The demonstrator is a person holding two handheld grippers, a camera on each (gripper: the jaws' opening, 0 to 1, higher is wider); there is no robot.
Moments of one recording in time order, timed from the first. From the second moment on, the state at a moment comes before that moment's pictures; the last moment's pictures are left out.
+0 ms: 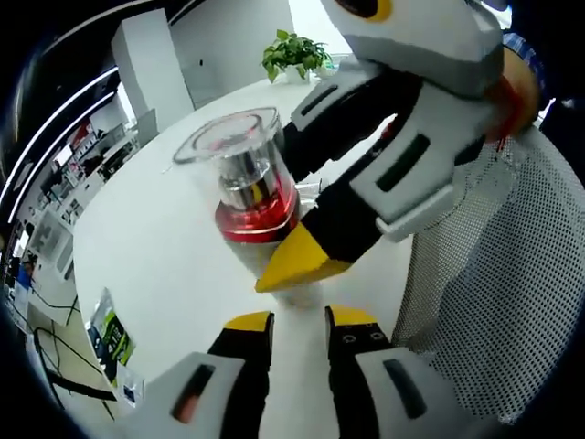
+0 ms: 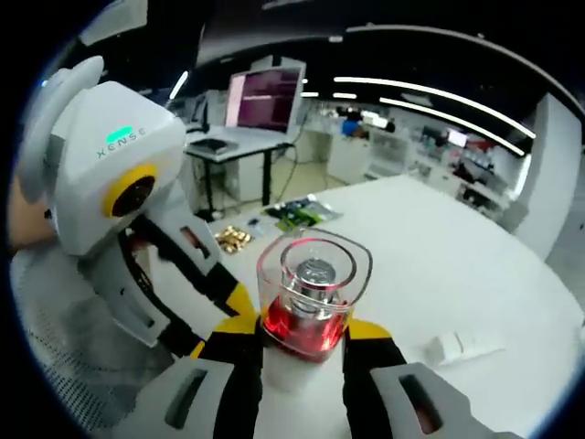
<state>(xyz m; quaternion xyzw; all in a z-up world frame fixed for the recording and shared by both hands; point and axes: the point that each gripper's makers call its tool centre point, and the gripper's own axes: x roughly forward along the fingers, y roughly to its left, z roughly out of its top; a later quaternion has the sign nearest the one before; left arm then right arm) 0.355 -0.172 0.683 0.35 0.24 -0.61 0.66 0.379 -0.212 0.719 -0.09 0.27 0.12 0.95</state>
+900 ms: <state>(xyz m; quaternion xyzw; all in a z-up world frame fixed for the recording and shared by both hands) 0.371 -0.167 0.685 0.37 0.23 -0.59 0.68 0.396 -0.219 0.698 -0.13 0.26 0.30 0.91</state>
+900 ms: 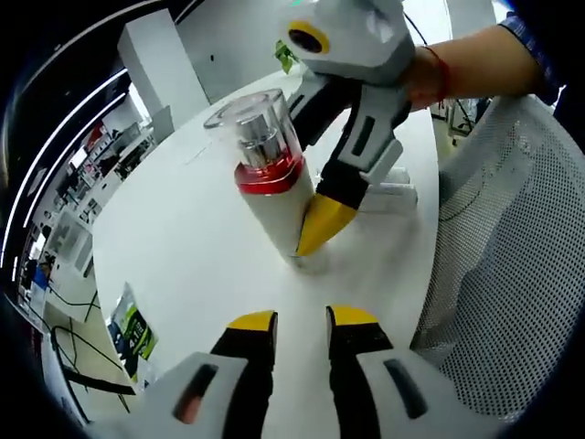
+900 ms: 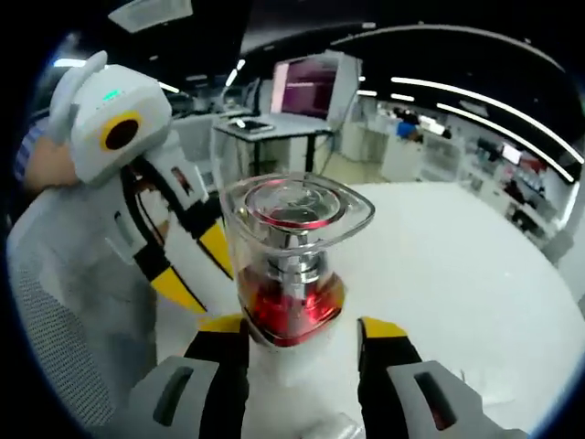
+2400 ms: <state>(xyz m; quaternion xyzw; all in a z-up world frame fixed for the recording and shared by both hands) 0.377 -0.162 0.682 0.43 0.22 -0.56 0.67 0.404 -0.265 0.687 -0.13 0.33 0.20 0.91</state>
